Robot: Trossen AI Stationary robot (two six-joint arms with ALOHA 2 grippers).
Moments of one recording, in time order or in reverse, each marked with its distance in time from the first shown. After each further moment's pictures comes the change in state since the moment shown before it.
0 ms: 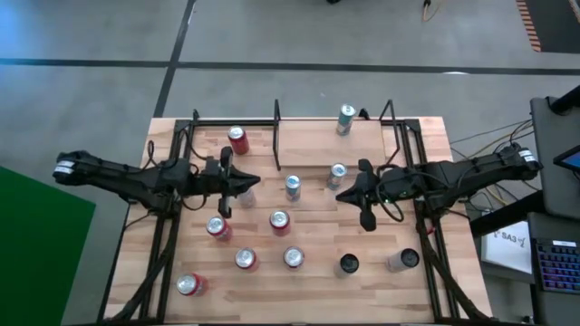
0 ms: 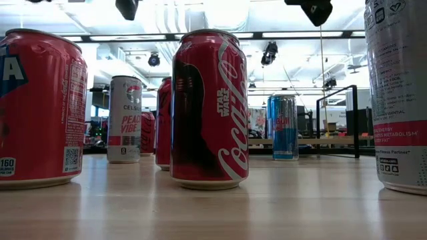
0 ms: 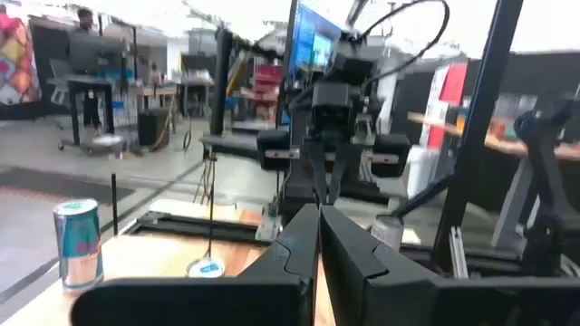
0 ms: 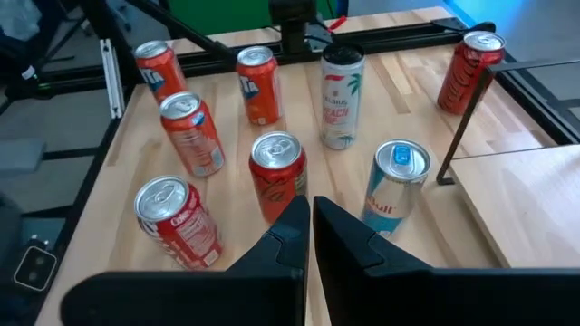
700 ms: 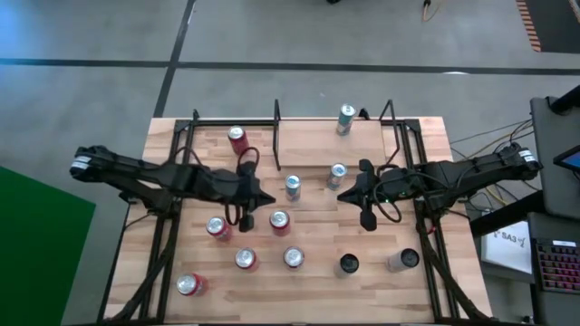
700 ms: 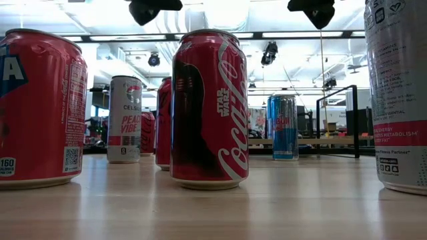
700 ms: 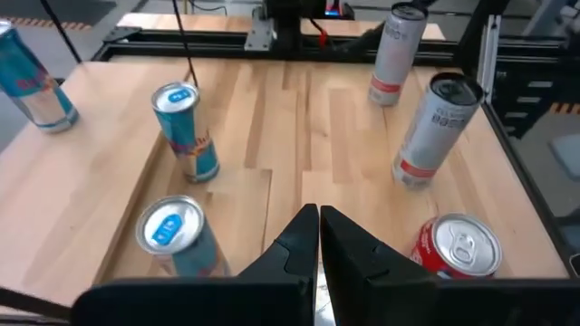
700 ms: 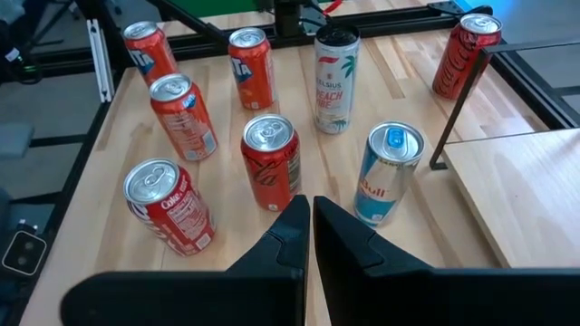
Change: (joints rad) left arm -0.063 0.313 0.398 -0.711 0.000 -0.050; right arm 0.000 -0.002 0.000 -0.046 0.002 0.001
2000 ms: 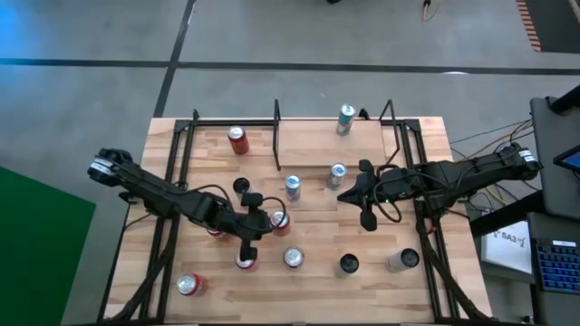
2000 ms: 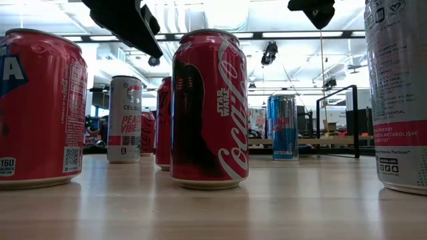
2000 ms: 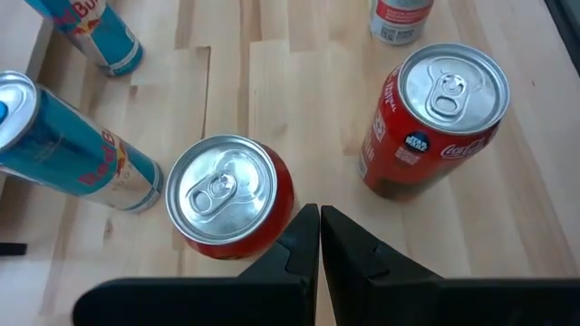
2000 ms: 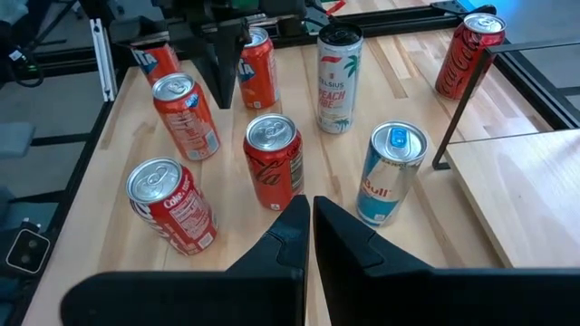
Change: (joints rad) left arm -0.183 0.221 -0.002 -0.117 -0.079 -0.083; right arm 0.000 0.000 0.000 0.001 -0.007 -0.001
